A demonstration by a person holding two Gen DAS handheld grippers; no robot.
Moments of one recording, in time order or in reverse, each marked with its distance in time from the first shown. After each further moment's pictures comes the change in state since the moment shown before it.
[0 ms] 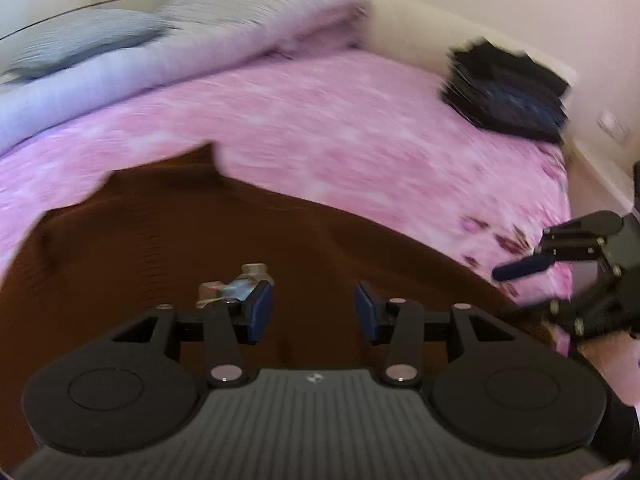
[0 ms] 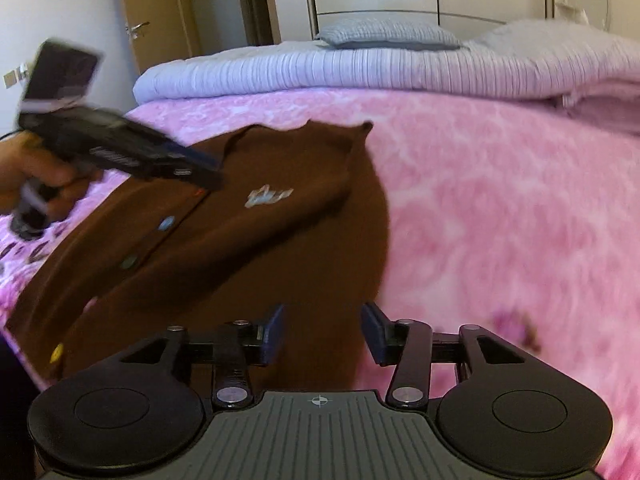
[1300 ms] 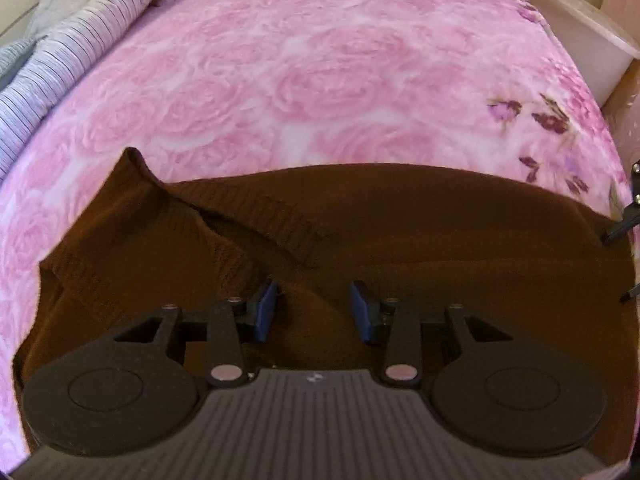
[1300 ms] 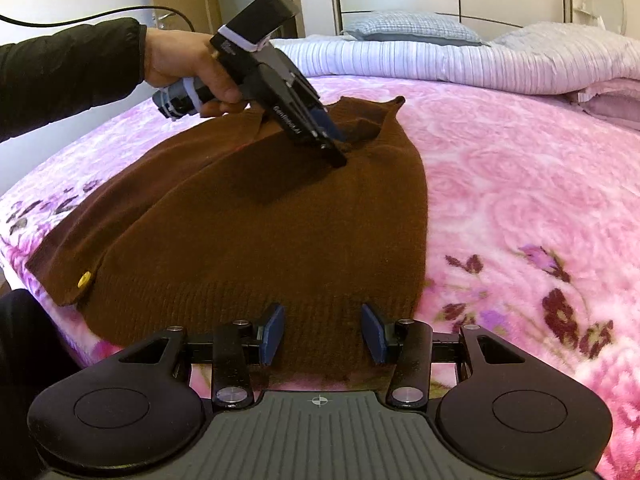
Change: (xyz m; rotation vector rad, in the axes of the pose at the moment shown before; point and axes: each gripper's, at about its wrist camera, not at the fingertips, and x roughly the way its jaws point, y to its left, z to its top) left arm 0.105 0.028 0.041 0.400 0.301 -0.065; right arm -0.020 0.016 -0.050 -0.032 0.002 0.054
